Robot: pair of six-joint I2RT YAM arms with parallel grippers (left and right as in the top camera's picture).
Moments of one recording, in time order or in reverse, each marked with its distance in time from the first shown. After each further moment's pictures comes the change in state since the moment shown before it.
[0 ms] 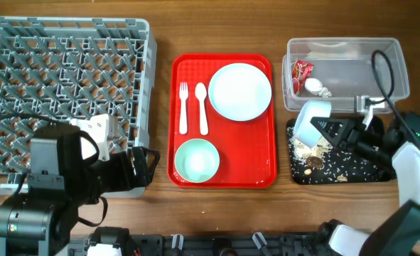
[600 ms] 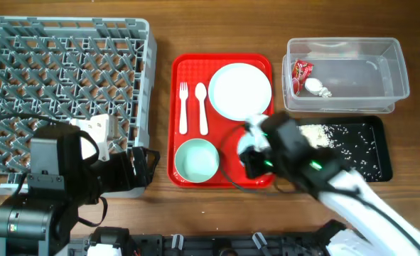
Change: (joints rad) left arm 0.000 0.000 0.000 0.000 0.000 0.000; right arm 1.164 -0.187 0.040 0.282 1.234 0.744
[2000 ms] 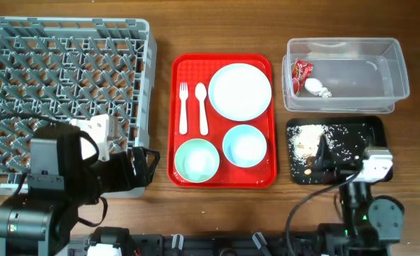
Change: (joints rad) left arm 0.000 0.000 0.000 0.000 0.000 0.000; right arm -0.666 -1.177 -0.517 0.313 0.249 -0.317
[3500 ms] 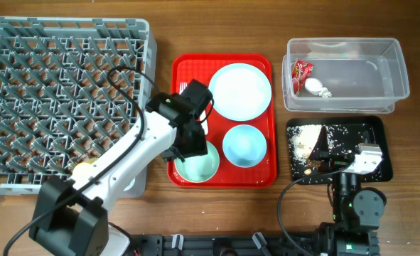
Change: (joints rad) left arm -0.496 0.774 -0.011 0.209 -0.292 -0.426; right arm -0.083 -0.003 -0.299 0.359 -0.008 -0.003
